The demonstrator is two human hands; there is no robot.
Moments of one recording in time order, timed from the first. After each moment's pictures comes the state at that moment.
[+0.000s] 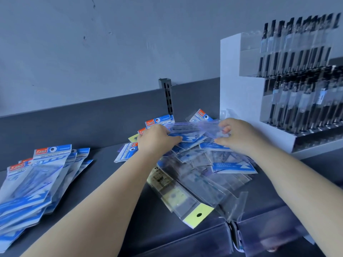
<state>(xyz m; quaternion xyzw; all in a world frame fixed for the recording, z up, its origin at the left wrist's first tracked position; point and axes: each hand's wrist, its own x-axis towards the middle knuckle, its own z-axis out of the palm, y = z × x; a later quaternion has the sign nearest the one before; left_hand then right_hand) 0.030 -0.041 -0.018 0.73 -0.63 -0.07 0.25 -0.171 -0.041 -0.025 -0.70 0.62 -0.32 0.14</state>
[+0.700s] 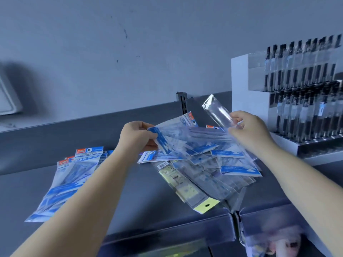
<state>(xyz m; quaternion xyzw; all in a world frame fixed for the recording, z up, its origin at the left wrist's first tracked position) 0.080 0.035 0.033 0.62 -0.48 -0.28 0.55 -0.169 -0.019 -0.001 -0.68 0.51 -0.50 0.15</state>
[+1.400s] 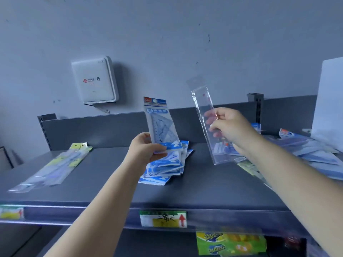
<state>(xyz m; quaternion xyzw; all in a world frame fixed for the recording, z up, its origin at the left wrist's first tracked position) 0.235 0.154 0.013 0.58 -0.38 -0.30 0.66 0.042 0.063 0.040 -0.71 0.30 -0.49 0.41</state>
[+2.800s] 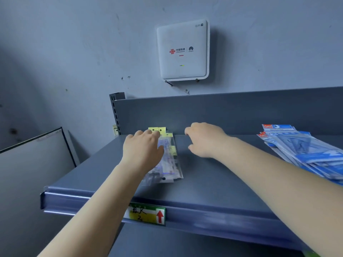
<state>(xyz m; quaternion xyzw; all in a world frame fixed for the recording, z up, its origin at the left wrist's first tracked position) 0.564 0.254 -0.014 0.80 -0.53 0.27 0.10 0.422 0.157 0.010 -0.93 0.34 -0.11 -0.08</state>
